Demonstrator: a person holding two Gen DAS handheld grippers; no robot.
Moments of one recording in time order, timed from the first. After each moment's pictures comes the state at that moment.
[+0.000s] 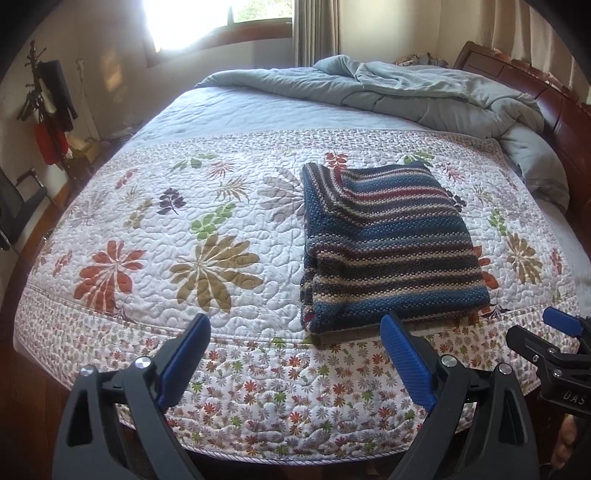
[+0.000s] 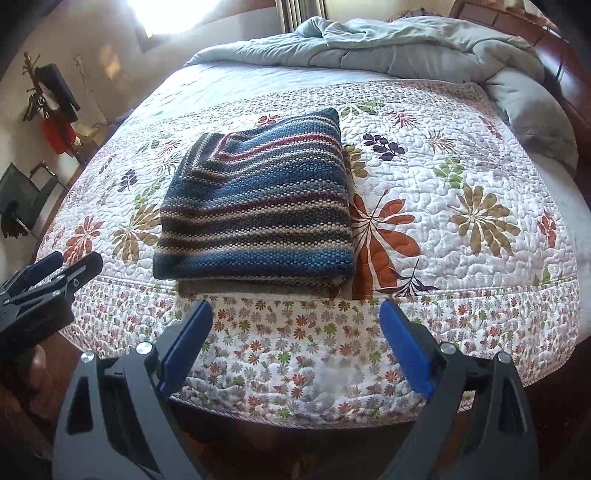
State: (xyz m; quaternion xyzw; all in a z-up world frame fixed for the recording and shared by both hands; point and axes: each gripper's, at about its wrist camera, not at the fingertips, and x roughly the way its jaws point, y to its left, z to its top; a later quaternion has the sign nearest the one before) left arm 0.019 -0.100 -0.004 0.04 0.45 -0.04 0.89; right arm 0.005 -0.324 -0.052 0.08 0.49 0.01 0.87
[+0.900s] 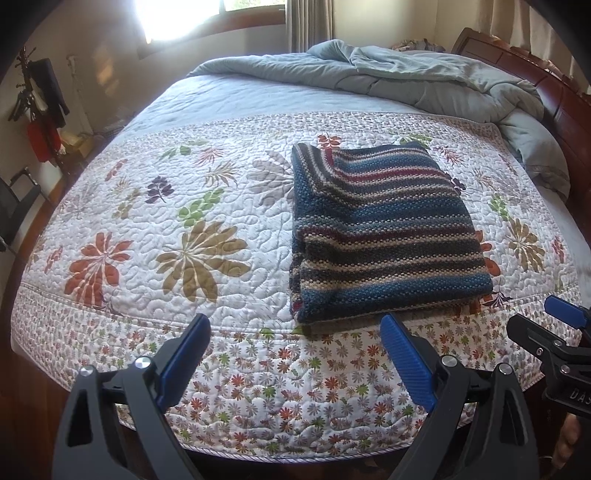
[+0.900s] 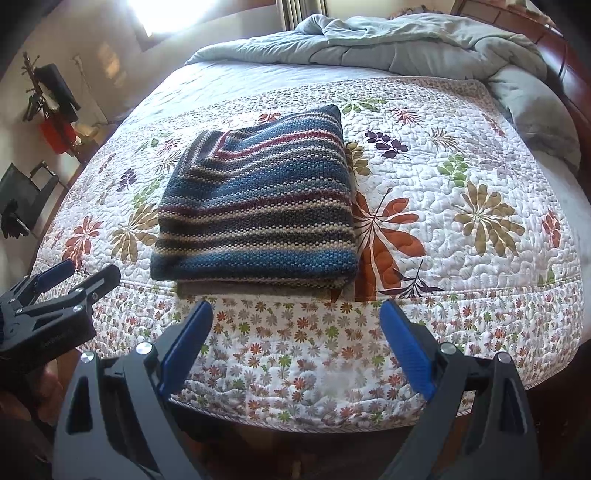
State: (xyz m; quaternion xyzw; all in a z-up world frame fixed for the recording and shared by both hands) left arm 0.026 -0.111 -0.020 0.05 0.48 -0.05 0.88; right arm 0.008 -0.323 -0.058 0.08 0.49 0.01 0.87
